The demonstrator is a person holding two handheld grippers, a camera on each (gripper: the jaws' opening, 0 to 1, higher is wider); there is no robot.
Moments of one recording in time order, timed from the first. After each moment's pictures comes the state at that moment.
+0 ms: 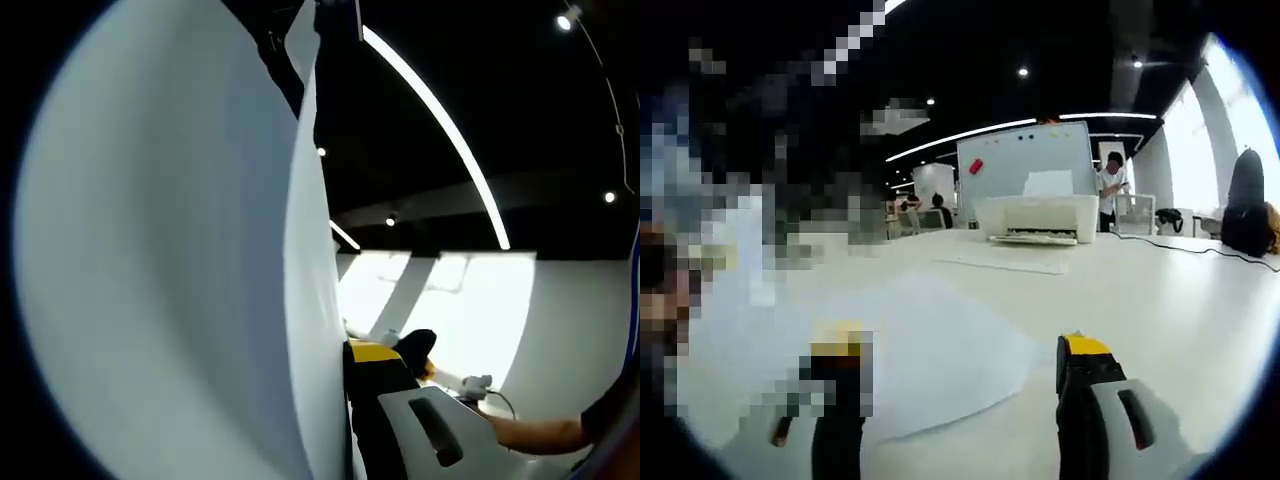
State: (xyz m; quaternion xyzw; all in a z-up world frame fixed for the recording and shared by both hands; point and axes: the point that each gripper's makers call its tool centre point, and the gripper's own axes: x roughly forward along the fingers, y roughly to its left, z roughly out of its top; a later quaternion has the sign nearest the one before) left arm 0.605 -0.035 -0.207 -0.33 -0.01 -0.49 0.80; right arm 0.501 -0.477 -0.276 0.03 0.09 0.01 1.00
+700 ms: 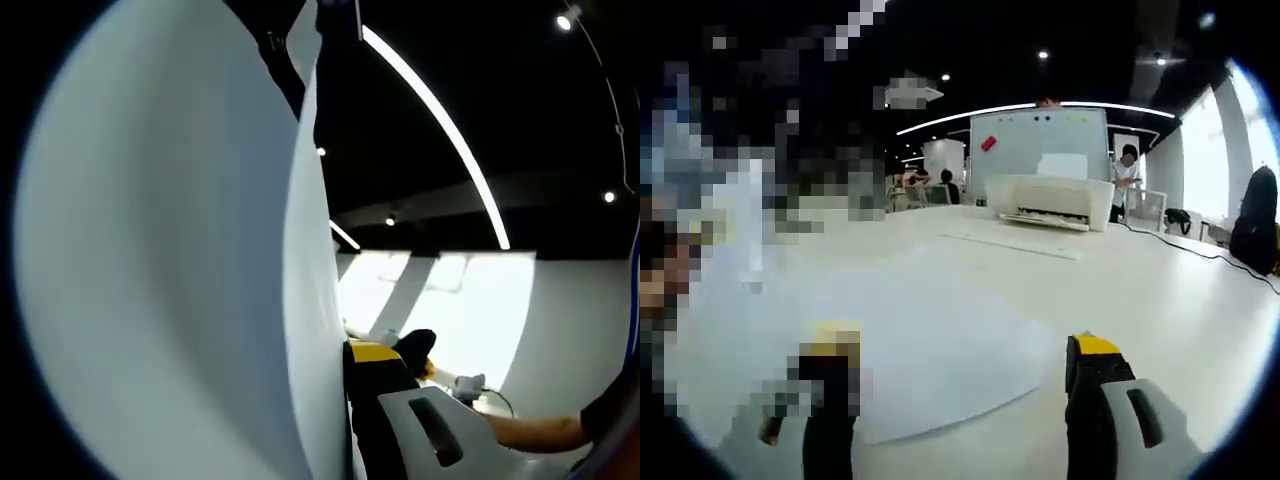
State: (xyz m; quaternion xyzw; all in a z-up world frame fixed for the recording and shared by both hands) left arm 0.606 -0.035 -0.207 -0.33 -0.01 -0.50 0.80; right arm 0.514 -0.478 -0.298 0.01 0.14 0.02 0.99
